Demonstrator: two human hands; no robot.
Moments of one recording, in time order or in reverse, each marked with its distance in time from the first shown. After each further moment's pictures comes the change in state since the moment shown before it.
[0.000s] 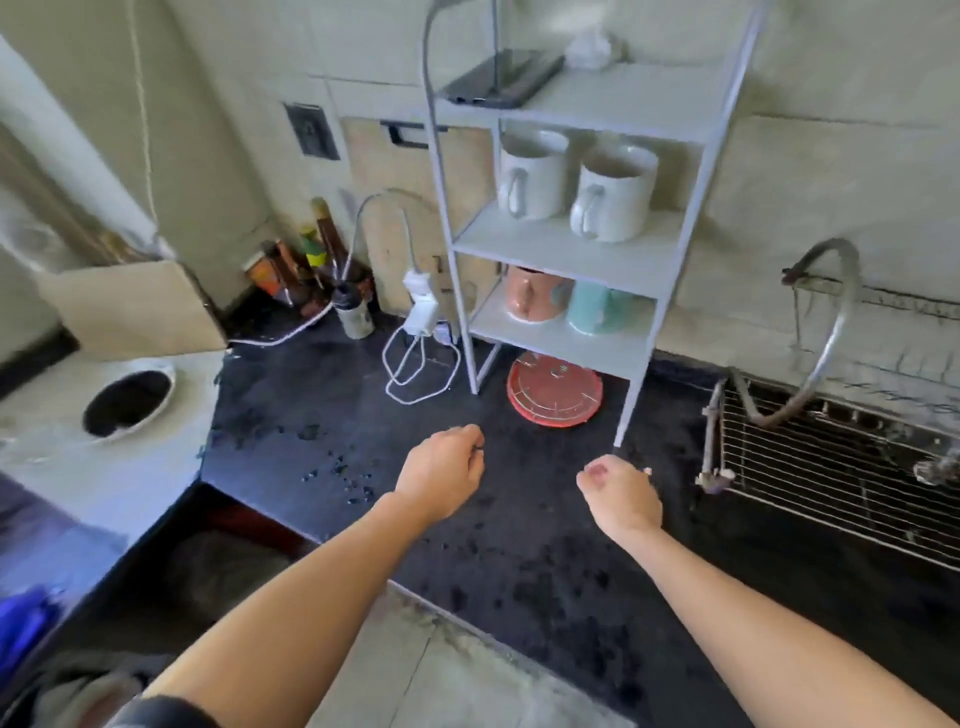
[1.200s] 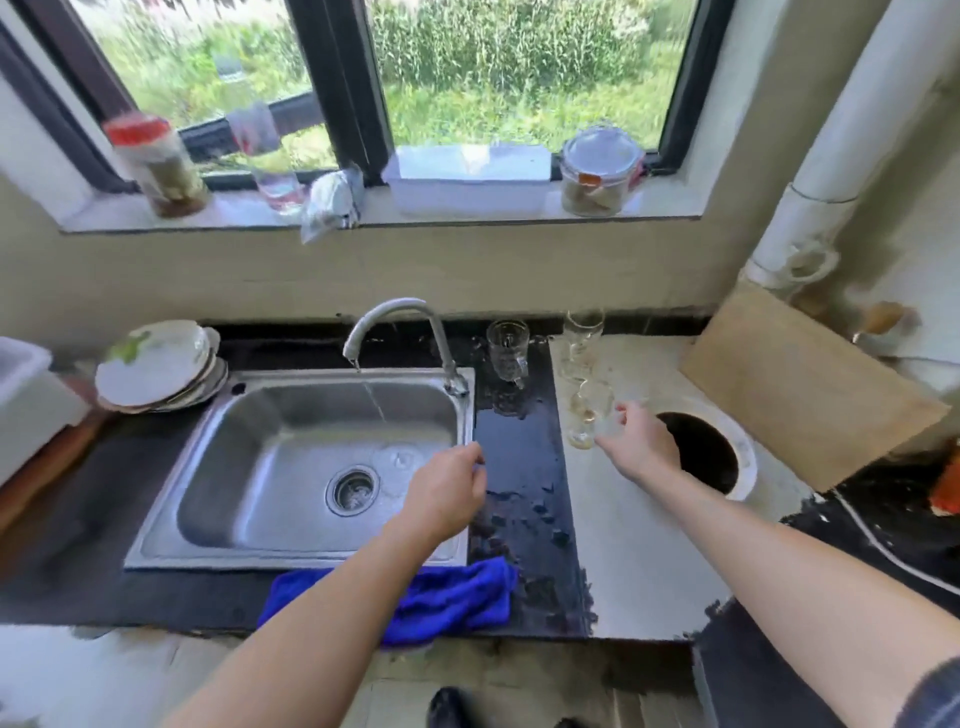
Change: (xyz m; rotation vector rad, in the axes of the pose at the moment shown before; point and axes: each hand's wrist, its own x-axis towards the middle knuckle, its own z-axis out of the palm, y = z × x) left_hand -0.242 -0.573 -0.207 -0.195 0.446 -1.157; right_hand -0.099 -0.661 0.507 -0.408 -0.599 -0.952
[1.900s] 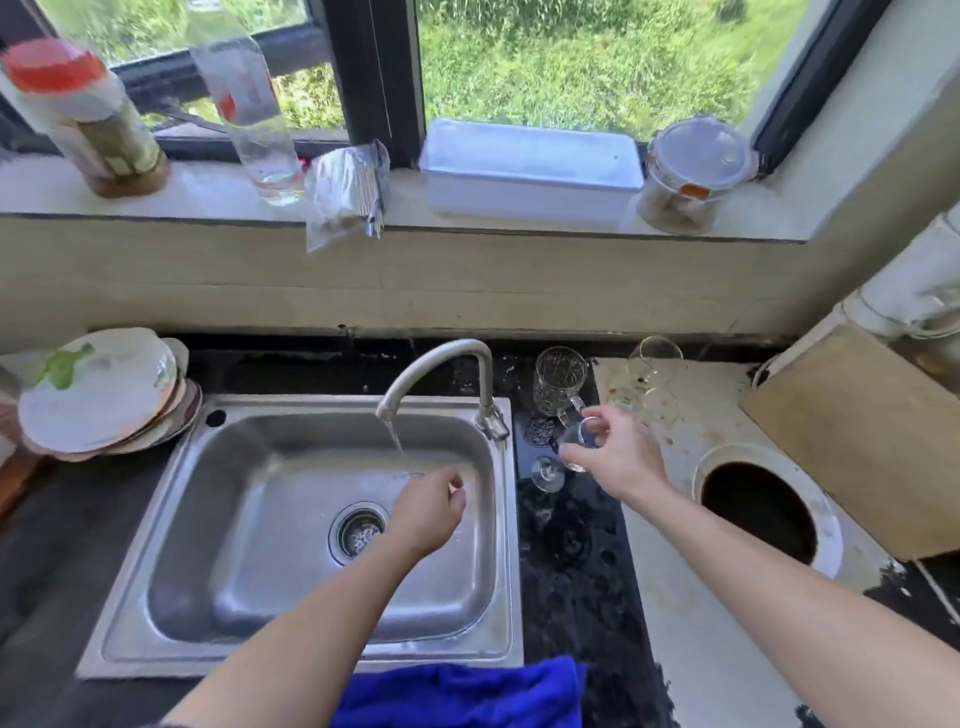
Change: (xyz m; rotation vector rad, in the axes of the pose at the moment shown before) left_hand 0.116 -0.138 -0.013 -0.098 -0.169 -0.133; right_hand 0.059 -0.130 0.058 0.074 -0.032 -0.079
